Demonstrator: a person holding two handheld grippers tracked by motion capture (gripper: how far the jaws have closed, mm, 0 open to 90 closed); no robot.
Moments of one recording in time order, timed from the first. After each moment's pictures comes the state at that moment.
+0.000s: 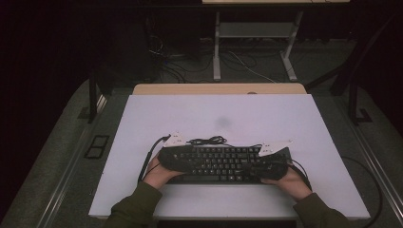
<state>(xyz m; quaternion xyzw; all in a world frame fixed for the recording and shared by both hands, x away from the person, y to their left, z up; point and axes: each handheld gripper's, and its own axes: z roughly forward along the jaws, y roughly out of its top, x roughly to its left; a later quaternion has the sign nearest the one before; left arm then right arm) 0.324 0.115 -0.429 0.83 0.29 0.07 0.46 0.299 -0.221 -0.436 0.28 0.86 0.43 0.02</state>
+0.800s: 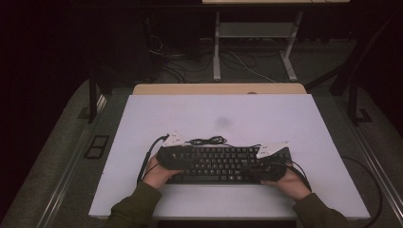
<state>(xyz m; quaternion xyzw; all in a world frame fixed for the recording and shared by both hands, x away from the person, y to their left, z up) 0.325 0.118 -0.429 0.84 0.31 0.09 0.45 0.299 -0.219 -0.440 0.27 0.87 0.41 0.02</state>
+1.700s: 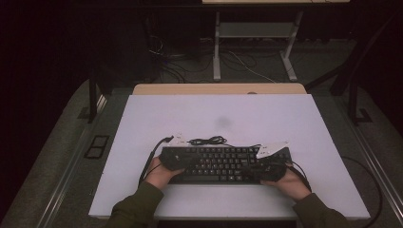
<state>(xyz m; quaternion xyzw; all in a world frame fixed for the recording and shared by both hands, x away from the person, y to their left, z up) 0.329 0.112 -0.437 0.86 0.29 0.06 0.41 0.298 -0.218 -0.440 0.27 0.87 0.41 0.02</state>
